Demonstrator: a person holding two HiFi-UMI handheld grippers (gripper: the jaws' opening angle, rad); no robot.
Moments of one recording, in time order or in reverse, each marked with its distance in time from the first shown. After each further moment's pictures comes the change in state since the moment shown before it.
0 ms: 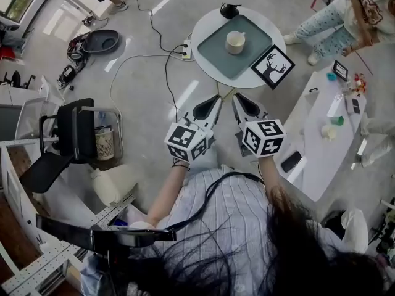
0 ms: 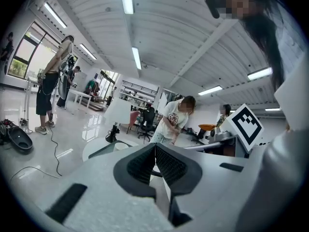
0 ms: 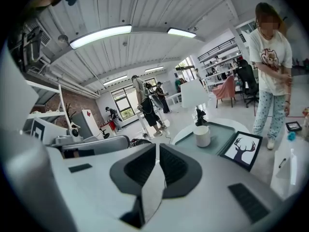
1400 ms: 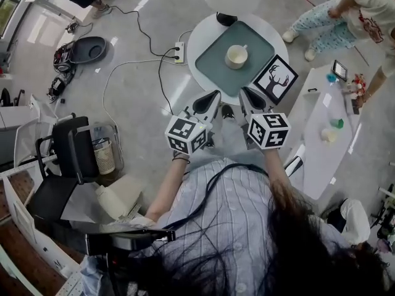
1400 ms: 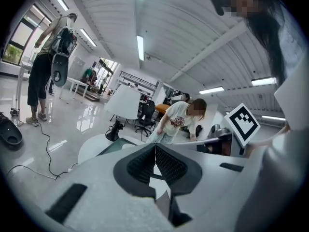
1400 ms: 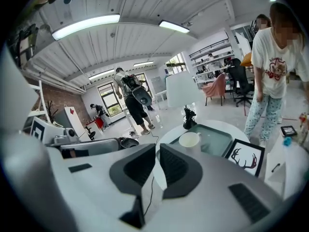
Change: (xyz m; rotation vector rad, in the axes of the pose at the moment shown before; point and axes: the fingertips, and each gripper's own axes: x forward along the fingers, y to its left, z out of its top) left arm 0.088 0.106 0.007 -0.068 0.077 -0.071; right arm 0.102 -0.077 0.039 0.020 0.052 -0.138
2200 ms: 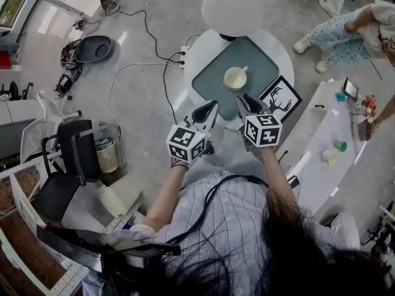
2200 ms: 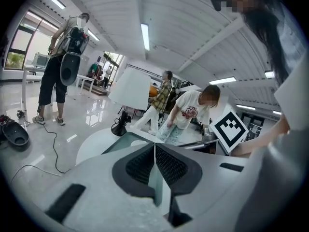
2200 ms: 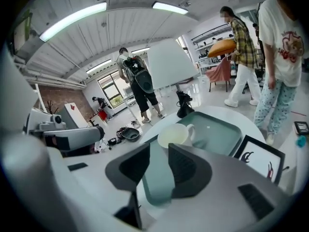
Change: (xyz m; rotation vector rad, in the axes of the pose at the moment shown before) left arm 0.079 0.049 -0.017 -0.012 0.109 0.101; right arm 0.096 -0.087 -0.021 0.022 0.166 0.062
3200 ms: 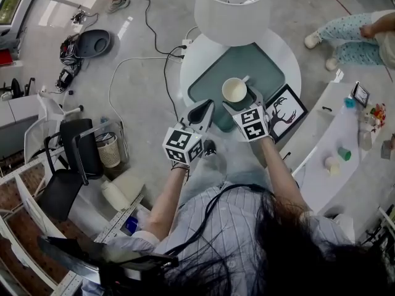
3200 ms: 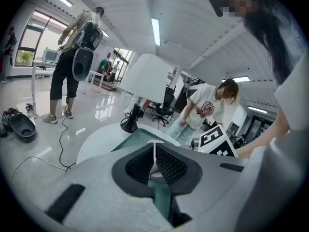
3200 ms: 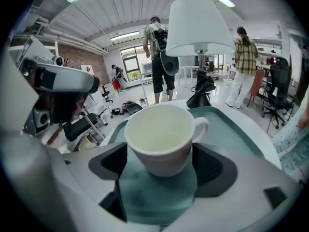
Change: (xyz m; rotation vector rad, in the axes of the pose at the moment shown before) left arm 0.053 0.053 -0.010 -0.067 0.039 0.101; right arm 0.101 -0.038 -0.028 -0.382 0.187 0.082
